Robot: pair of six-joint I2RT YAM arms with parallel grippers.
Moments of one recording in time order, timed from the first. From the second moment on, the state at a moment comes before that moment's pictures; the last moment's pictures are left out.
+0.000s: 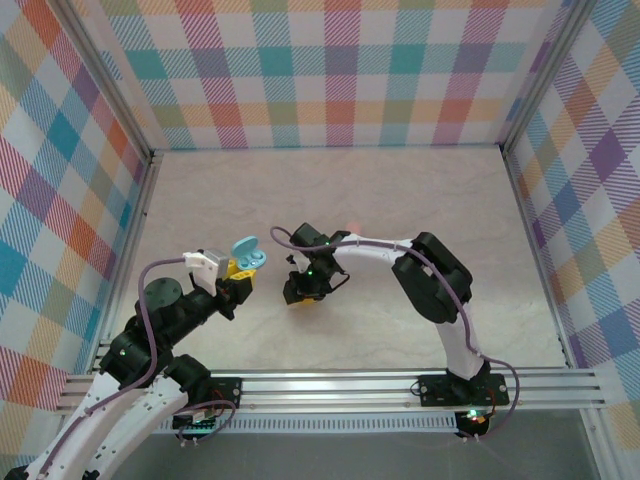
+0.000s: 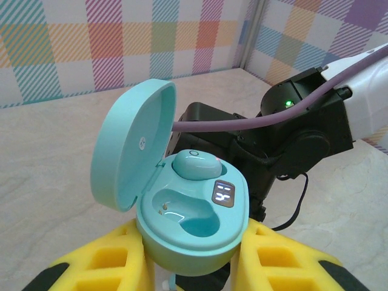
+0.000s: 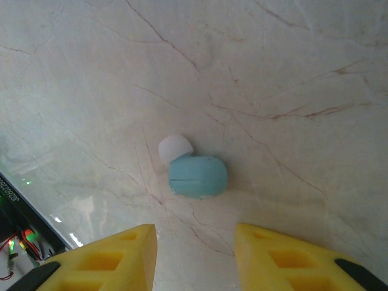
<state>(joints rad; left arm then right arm) -0.58 0.36 0.61 -0.48 0.08 -0.14 0.89 2.07 1.40 -0.59 -0.52 0.57</state>
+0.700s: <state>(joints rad) -0.58 0.35 0.61 -0.51 0.08 -0.13 0.90 2.24 1.69 -0.72 -0.49 0.48</state>
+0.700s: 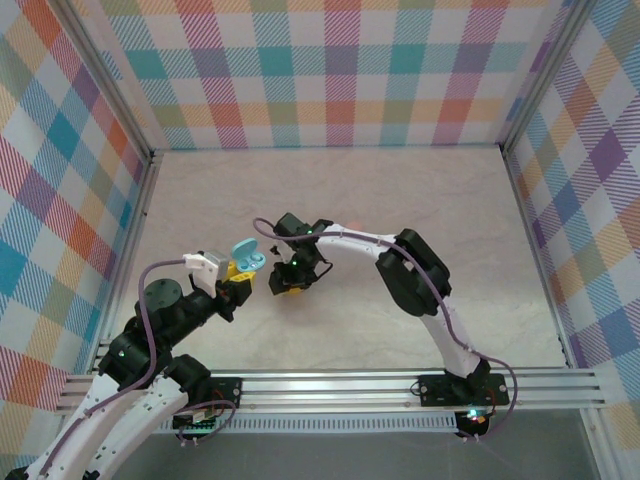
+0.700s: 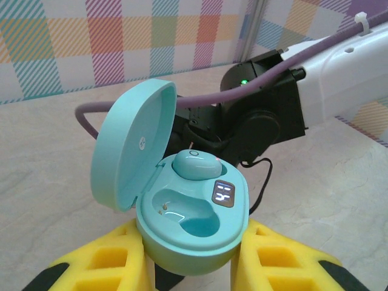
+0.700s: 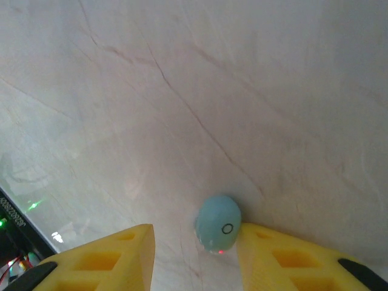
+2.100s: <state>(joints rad) -0.58 0.35 0.61 -0.51 0.08 -0.12 0.94 2.26 1.77 -0.83 -0.34 0.39</state>
